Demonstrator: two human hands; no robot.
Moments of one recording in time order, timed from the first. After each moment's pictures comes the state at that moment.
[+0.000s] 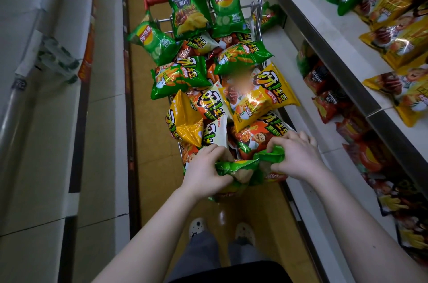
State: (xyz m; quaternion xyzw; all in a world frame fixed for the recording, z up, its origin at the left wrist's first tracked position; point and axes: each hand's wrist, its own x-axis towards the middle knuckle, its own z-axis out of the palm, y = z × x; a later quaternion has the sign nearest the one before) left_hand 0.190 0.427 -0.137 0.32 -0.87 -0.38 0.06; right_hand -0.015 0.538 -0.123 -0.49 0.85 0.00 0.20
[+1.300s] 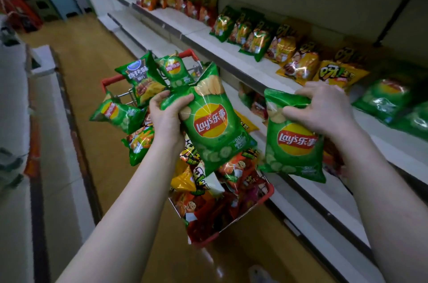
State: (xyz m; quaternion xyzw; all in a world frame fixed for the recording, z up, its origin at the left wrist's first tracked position) left_hand 0.124 0.334 0.022 0.32 -0.45 -0.78 0.31; right_hand 0.004 0.563 0.064 -0.28 0.95 -0.16 -0.04
